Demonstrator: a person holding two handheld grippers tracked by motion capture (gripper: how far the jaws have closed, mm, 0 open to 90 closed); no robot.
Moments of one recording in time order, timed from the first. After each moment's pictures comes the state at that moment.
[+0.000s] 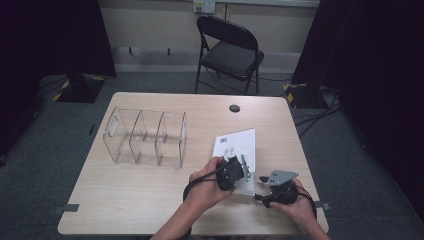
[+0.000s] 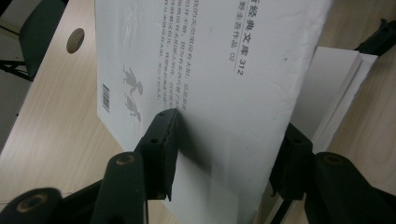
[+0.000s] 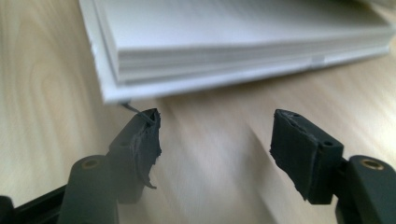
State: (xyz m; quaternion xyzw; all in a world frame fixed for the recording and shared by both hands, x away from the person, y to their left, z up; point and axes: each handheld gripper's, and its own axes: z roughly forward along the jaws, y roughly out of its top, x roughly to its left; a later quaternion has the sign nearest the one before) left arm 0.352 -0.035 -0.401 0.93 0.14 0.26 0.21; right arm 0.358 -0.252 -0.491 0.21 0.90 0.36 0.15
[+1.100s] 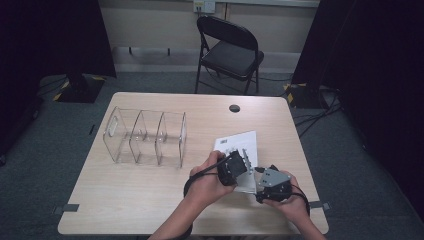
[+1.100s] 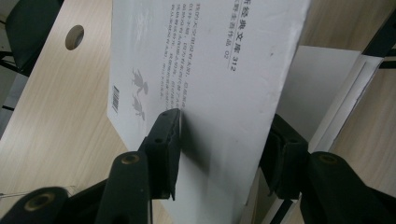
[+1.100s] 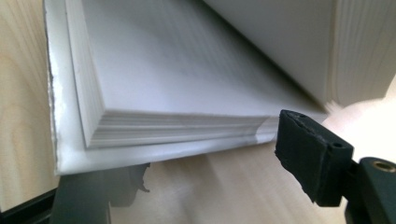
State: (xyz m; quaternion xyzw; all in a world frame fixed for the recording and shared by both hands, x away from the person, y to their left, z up) left arm 0.353 -0.036 -0.377 0.94 0.15 0.24 0.21; right arm 0.354 -0.228 -0.471 0.15 0.88 0.36 0.26
